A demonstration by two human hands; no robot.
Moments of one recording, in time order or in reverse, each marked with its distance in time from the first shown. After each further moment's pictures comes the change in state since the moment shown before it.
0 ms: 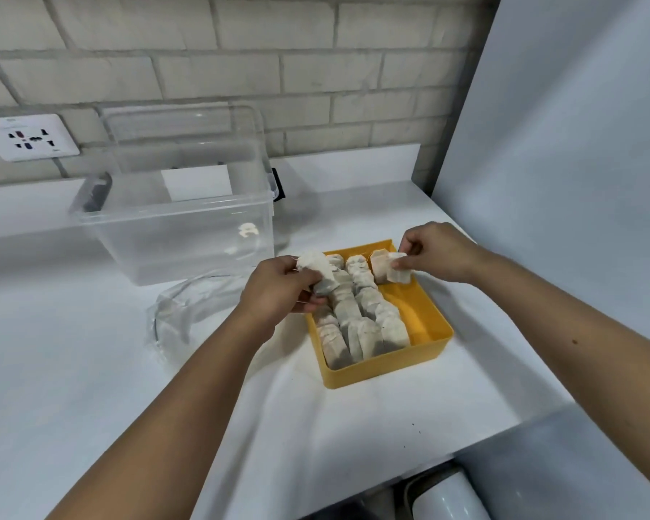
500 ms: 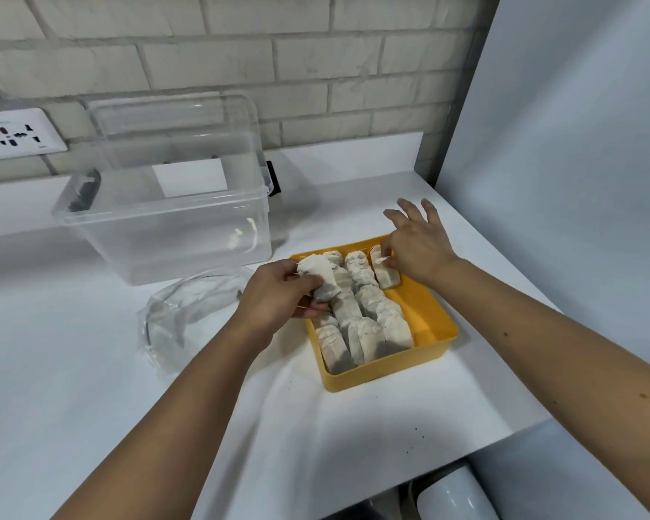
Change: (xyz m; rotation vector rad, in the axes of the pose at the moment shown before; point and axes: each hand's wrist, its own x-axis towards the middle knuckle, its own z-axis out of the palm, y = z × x) left_hand 0.001 -0.005 0.006 -0.029 -0.032 -0.015; right_hand 0.042 0.003 0.045 -0.719 0.133 -0.091
